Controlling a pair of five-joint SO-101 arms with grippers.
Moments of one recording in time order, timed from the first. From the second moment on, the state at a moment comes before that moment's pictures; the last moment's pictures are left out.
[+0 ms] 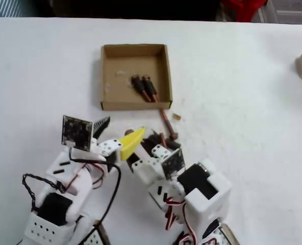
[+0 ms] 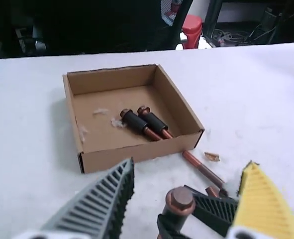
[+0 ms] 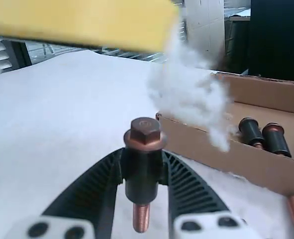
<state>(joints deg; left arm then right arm) 16.8 -91.7 79.9 40.9 10.9 -41.6 15.6 92.7 -96.0 -3.6</state>
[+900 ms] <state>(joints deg) -2.2 -104.4 82.5 62.7 11.3 -41.6 15.6 92.7 -96.0 -3.6</state>
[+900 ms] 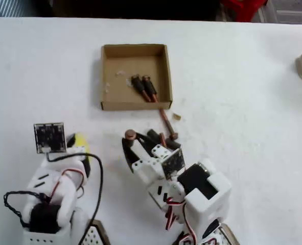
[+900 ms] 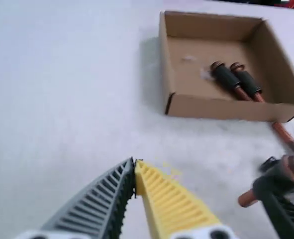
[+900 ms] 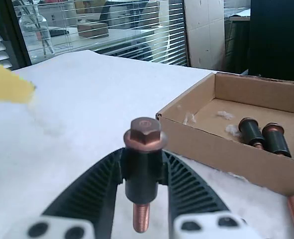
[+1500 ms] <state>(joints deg) -12.4 -104.0 97.1 59.9 2.7 -32.0 1.6 95.7 -86.7 -3.5</state>
